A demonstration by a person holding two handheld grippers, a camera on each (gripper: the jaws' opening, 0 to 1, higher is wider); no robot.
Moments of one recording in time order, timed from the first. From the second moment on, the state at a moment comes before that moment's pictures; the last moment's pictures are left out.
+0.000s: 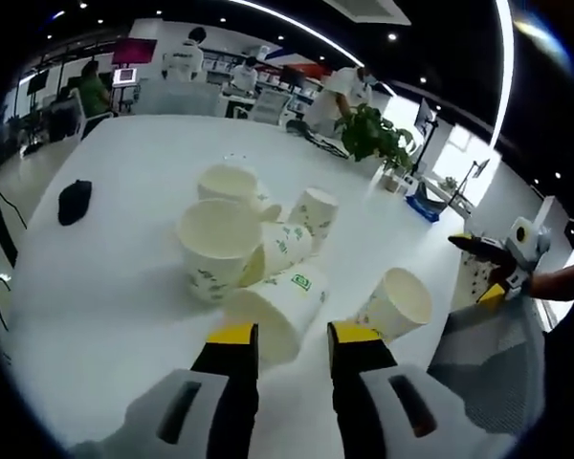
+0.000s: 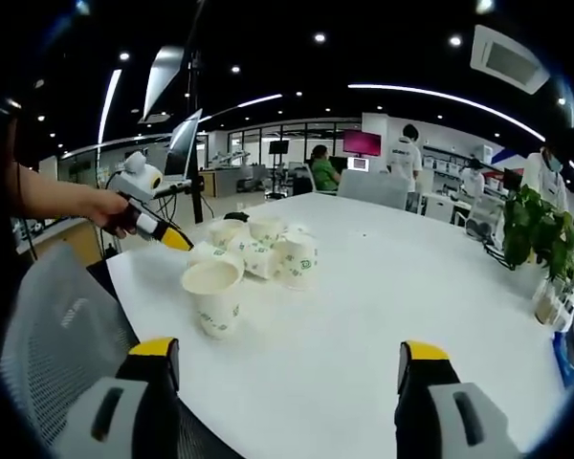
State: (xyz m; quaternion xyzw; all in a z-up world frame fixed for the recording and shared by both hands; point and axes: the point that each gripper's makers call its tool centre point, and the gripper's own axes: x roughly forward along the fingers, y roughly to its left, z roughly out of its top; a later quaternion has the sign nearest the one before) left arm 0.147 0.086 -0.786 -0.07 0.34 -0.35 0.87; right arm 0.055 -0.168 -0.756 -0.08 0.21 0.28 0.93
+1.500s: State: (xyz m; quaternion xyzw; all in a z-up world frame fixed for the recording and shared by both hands) left arm 0.132 0.053 -0.789 -0.13 0.34 -0.44 0.82; right arm 0.054 -0.167 -0.760 -0.07 0.22 0.29 0.93
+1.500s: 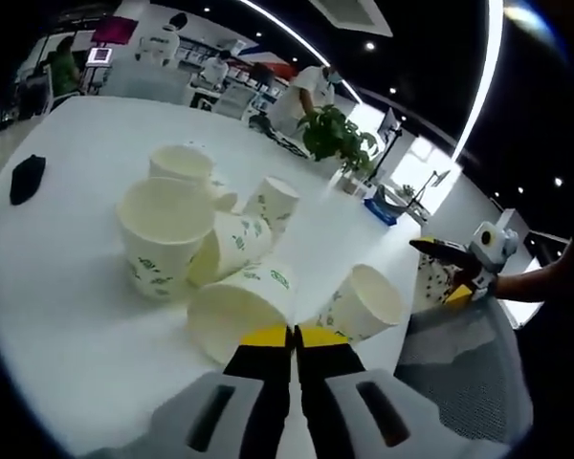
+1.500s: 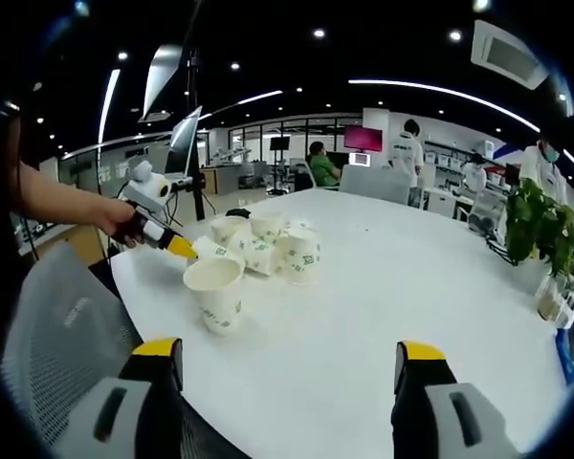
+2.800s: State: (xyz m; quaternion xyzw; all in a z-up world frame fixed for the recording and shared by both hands) left arm 0.124 0.051 -0.745 -0.07 0.32 -0.46 0.83; right arm 0.052 -0.163 -0.757 -0.07 0.22 0.30 0.93
